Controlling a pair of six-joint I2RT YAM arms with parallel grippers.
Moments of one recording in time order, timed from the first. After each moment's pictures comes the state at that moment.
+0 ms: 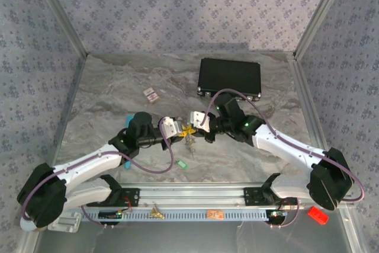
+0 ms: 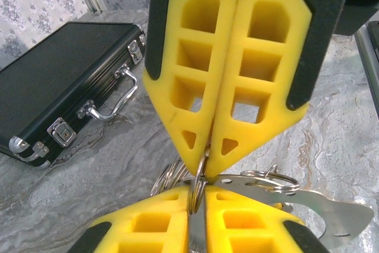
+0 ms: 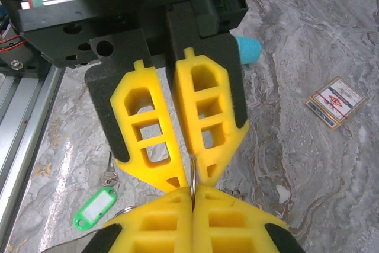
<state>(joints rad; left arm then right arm) -0.75 1.07 0.48 0.23 0.46 0.35 0.75 1.25 0.85 -0.23 -0.57 -0.62</state>
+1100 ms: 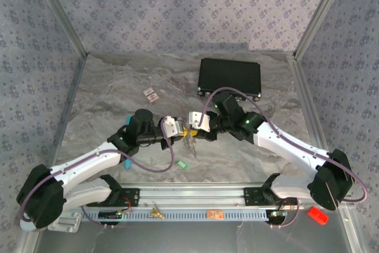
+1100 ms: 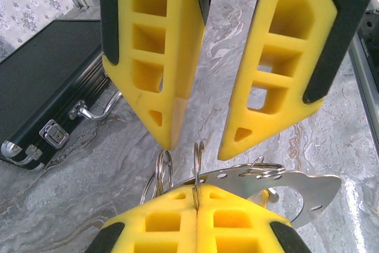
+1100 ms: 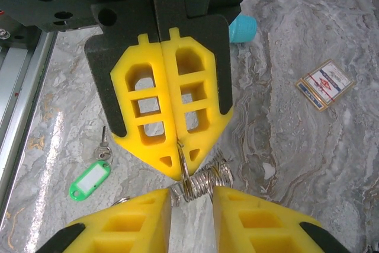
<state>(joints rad) -0.75 1.06 0.55 0.09 0.49 0.41 0.77 1.24 0.95 -0.41 -0.46 -0.70</state>
